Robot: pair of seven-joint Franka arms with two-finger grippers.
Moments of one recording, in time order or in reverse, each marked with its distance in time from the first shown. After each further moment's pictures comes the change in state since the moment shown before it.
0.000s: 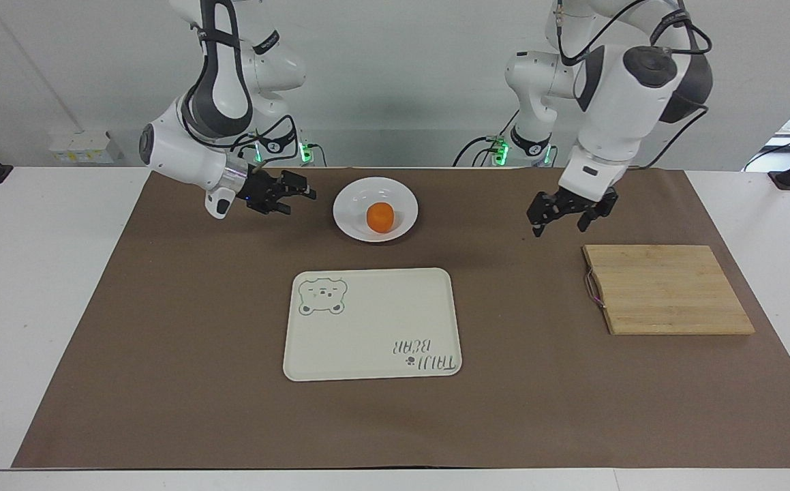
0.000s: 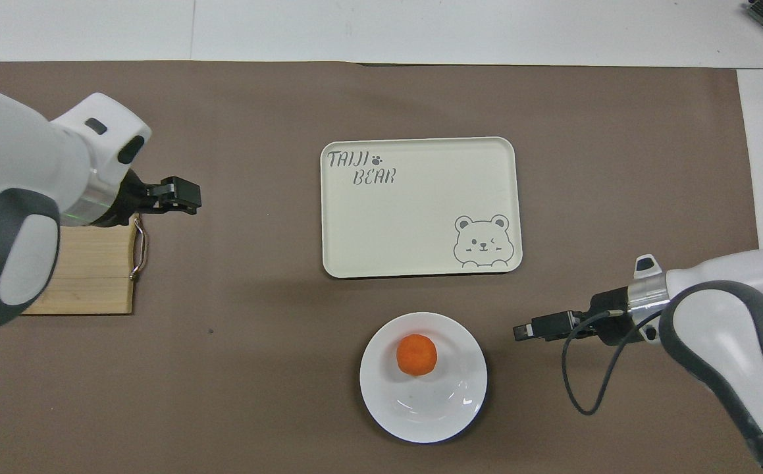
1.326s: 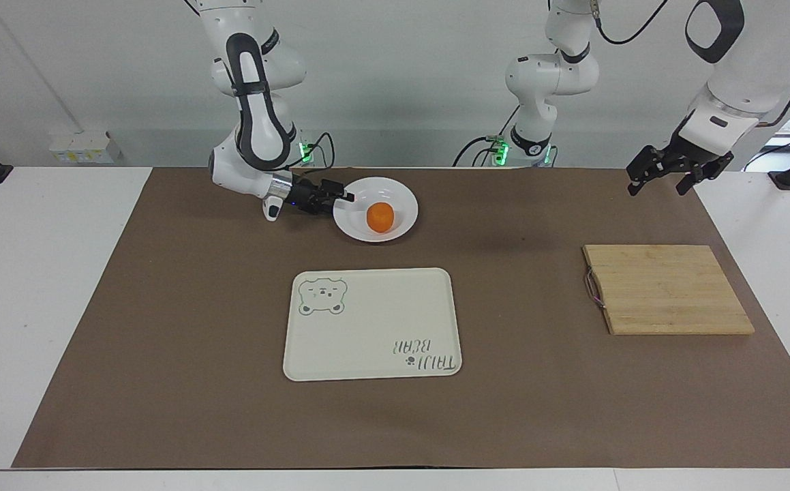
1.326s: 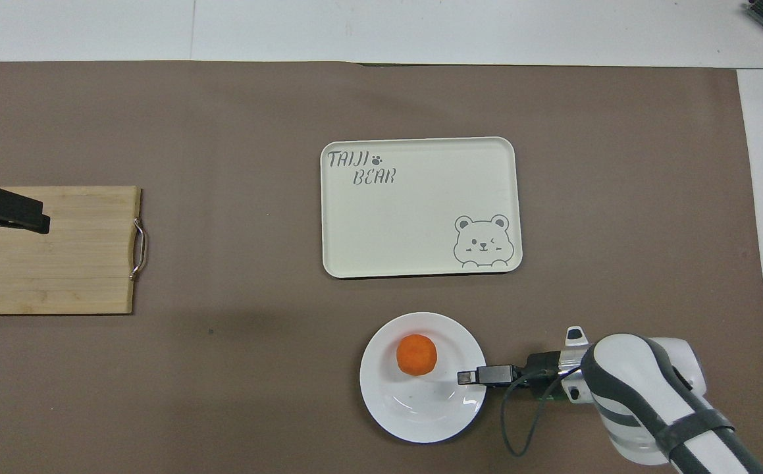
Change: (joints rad) left arm 0.226 -0.042 -0.013 0.151 0.009 -0.285 0.330; right arm 0.167 0.040 0.001 -0.317 0.480 0.205 -0.262
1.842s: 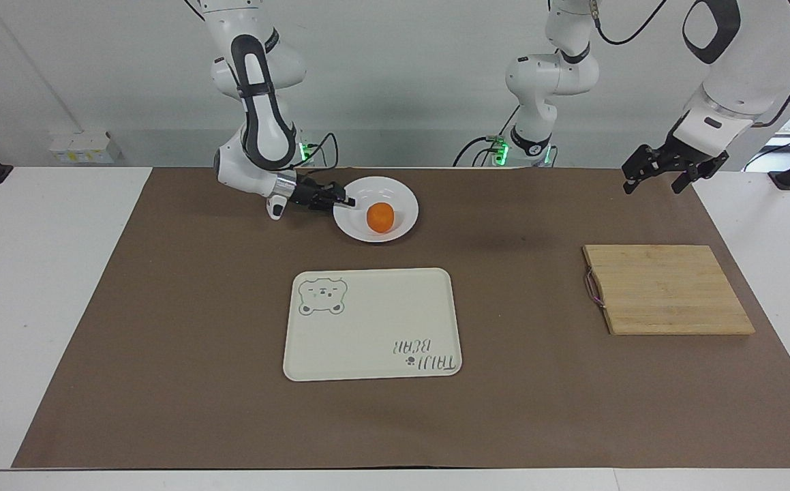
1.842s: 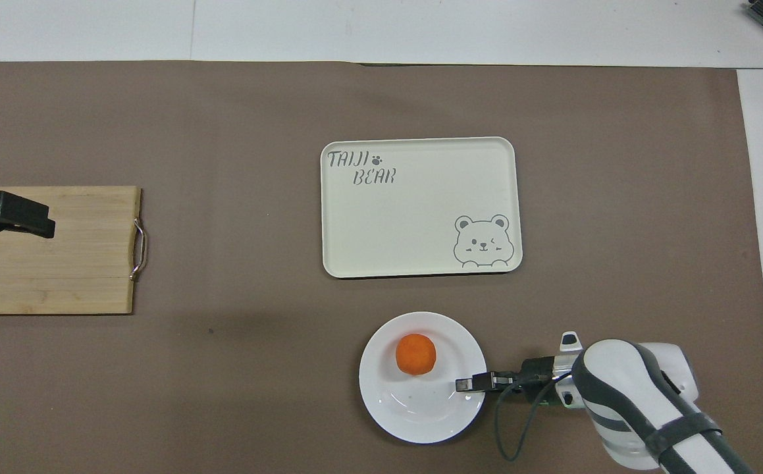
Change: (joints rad) left arm 0.001 0.003 -0.004 0.002 0.000 -0.019 -0.005; right arm 0.029 0.003 0.000 -0.015 0.009 0.029 -0.009
